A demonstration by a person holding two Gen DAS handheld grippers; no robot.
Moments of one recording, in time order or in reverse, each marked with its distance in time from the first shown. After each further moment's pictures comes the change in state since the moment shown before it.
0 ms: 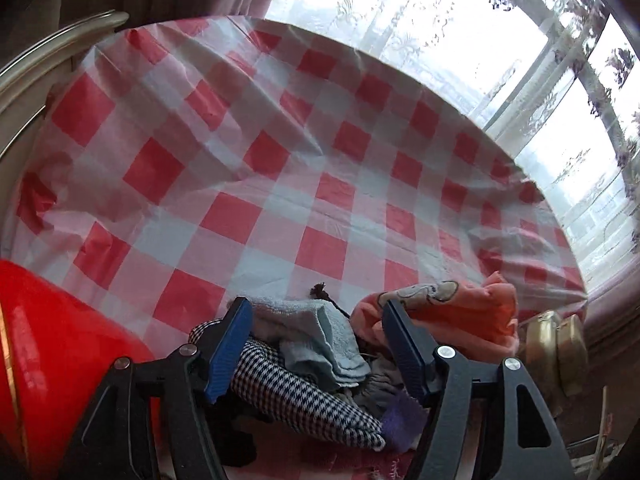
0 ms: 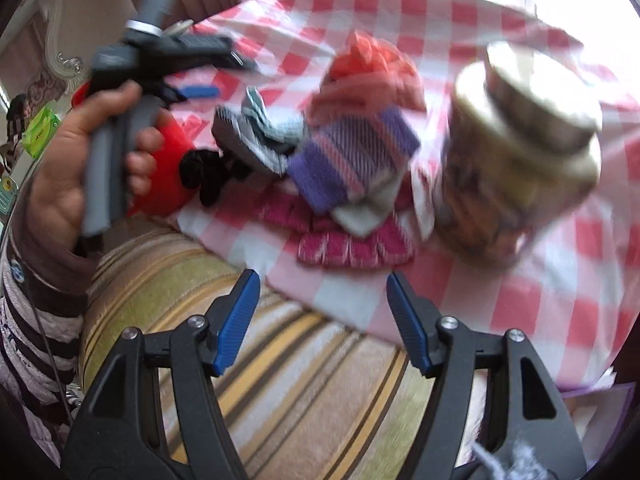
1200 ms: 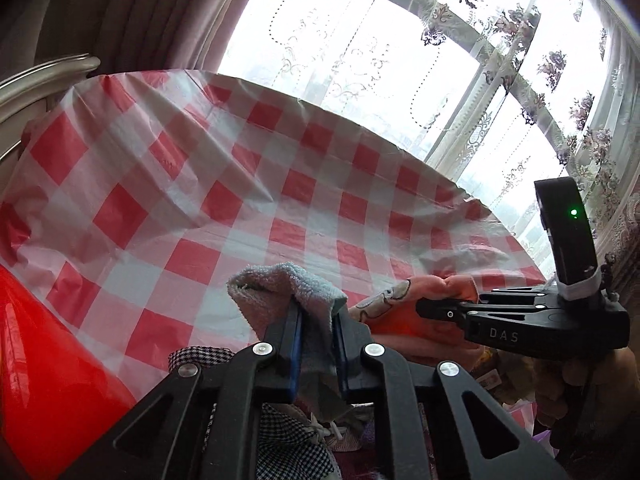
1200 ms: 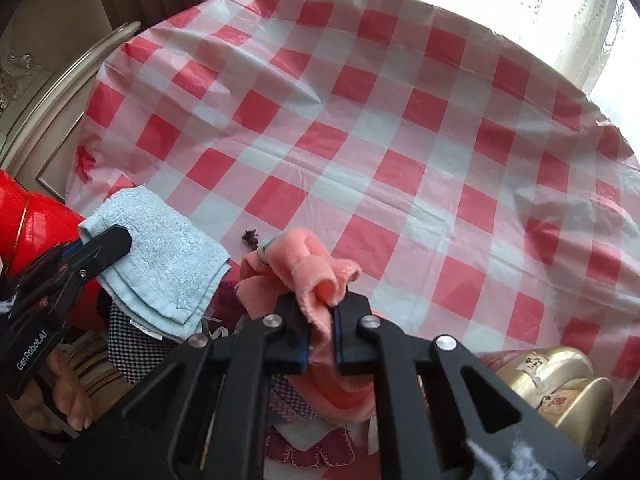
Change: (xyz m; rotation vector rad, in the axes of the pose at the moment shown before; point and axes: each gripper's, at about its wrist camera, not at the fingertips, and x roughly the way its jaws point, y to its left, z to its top) left arm -0.033 0.006 -0.024 0.091 -0.247 -0.202; right arm 0.103 -0.006 0.177 -0.099 0.042 -0.105
